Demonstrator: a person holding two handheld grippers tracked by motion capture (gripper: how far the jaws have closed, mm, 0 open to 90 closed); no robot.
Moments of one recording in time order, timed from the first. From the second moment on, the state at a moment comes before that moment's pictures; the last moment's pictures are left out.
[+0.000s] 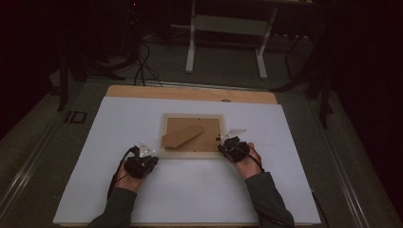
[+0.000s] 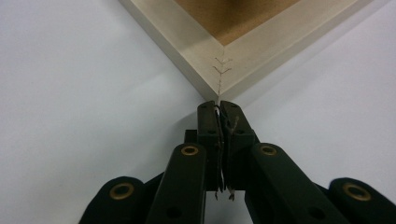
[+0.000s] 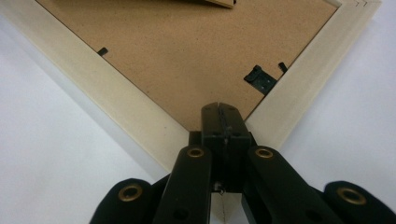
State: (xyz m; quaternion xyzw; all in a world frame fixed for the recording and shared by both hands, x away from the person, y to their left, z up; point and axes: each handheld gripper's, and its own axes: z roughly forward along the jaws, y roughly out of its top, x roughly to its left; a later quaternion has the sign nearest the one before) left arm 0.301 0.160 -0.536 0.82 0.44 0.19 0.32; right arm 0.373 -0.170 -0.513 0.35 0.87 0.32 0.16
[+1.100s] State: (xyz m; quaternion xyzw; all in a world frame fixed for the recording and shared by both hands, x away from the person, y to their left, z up) left arm 0.304 0.136 -0.534 0.84 0.40 0.19 0.31; right arm 0.362 -0.188 -0.516 0.37 0.85 0.34 0.16
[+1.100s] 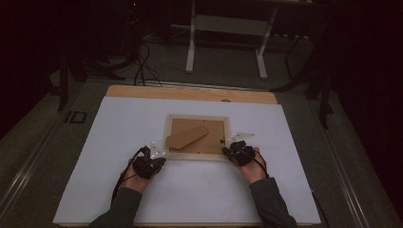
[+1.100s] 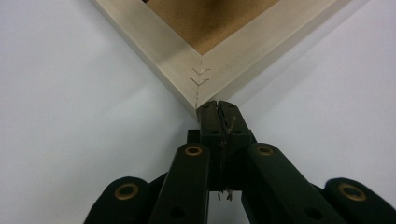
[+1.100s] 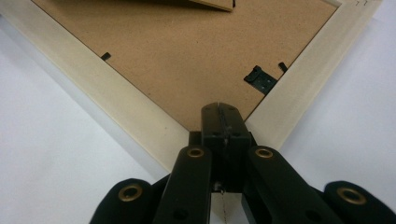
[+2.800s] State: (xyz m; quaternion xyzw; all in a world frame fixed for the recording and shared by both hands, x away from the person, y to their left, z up) left arm 0.299 0.149 -0.492 0.80 0.41 0.15 0.41; right arm 0.357 -0.243 -0.493 0.42 0.79 0.42 0.15
